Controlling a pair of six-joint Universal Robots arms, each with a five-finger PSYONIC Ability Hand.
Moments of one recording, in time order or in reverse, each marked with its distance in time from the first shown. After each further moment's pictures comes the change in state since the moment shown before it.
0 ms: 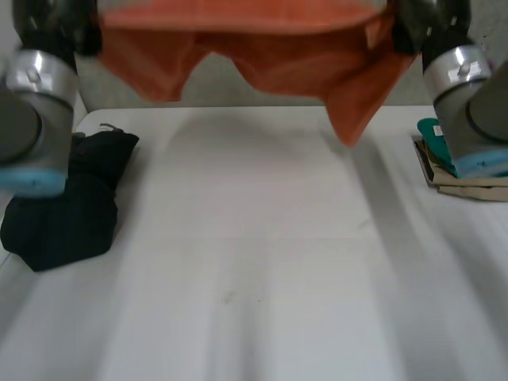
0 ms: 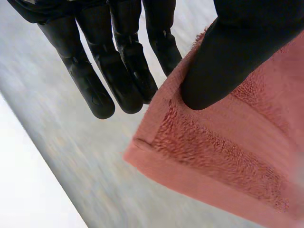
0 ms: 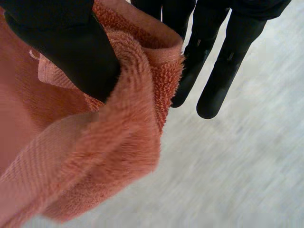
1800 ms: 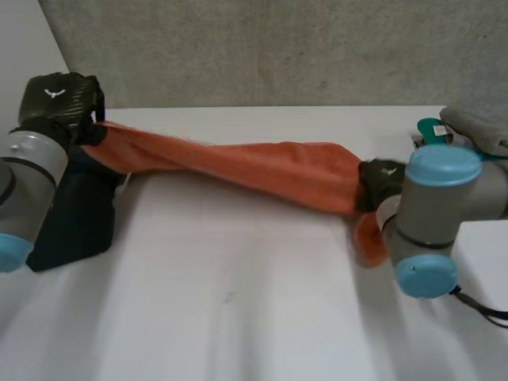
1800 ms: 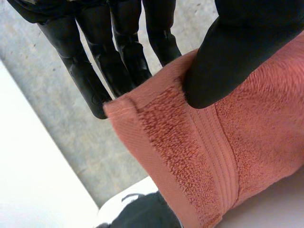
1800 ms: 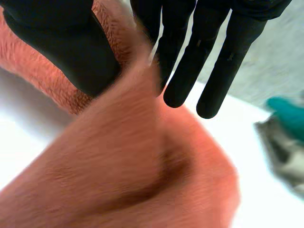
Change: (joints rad) left arm 0.062 0.163 -0.279 -0.307 -0.001 -0.147; right arm 0.143 0.081 0.367 0.253 0.385 0.226; left_hand 0.000 0.000 0.000 0.004 0.000; right_hand 0.063 0.013 0.000 -0.005 -0.011
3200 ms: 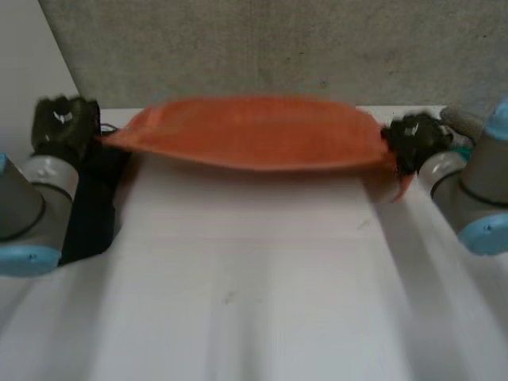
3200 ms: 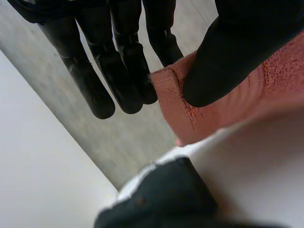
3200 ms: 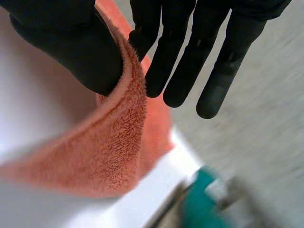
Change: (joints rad) left arm 0.046 -0.186 -0.094 0.324 0.003 0.125; right arm -0.207 -0.007 -0.086 0.021 -0.358 -0.496; left_hand 0.000 0.000 0.001 0.000 0.011; right_hand 0.000 0.000 0.002 0.005 0.034
